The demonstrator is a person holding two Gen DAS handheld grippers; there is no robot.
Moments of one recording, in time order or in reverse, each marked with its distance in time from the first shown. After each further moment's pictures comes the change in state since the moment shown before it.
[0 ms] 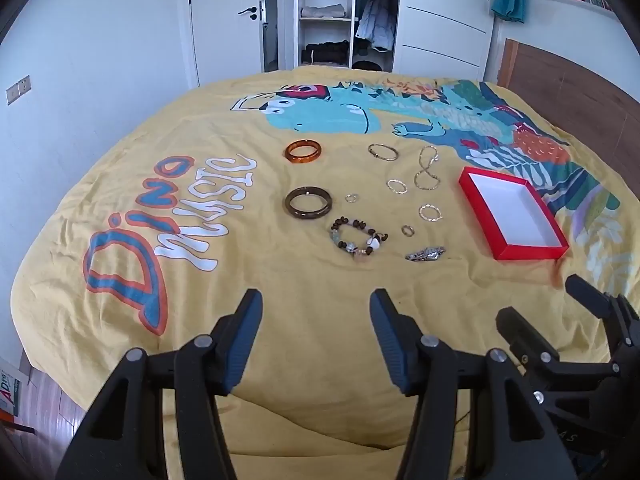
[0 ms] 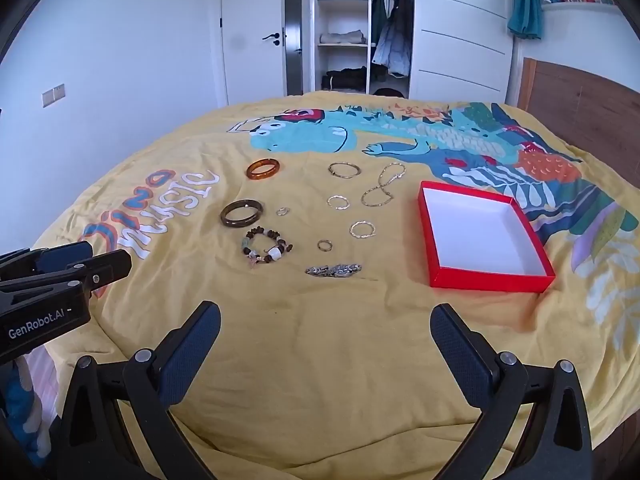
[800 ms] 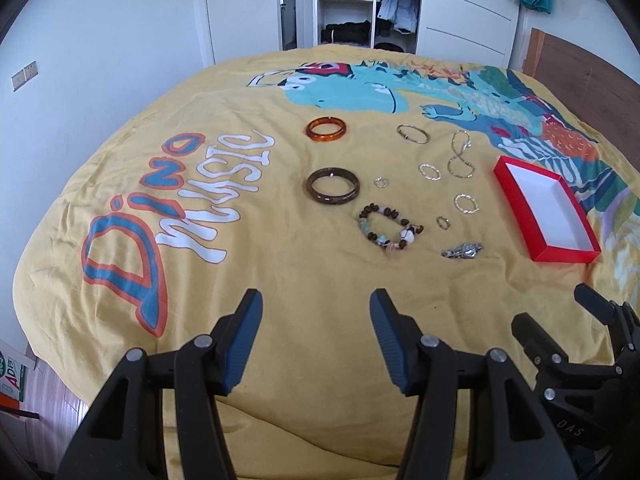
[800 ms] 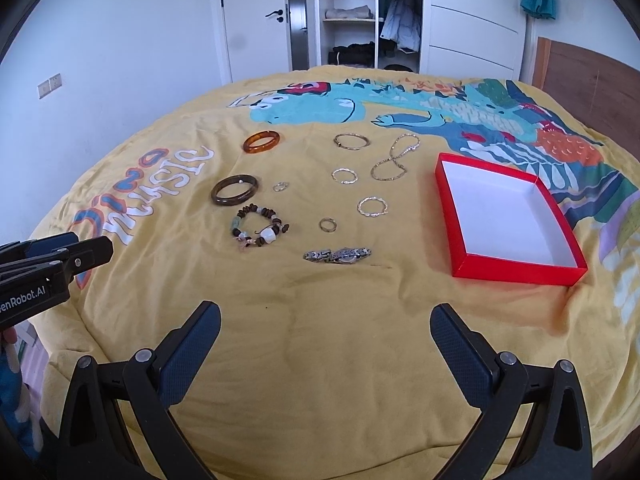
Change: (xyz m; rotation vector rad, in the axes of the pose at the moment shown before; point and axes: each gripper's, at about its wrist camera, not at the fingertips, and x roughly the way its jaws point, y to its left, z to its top) left arm 0.049 0.013 0.004 -0.026 0.076 0.067; right arm 0.055 -0.008 -0.003 -0.002 0.083 0.031
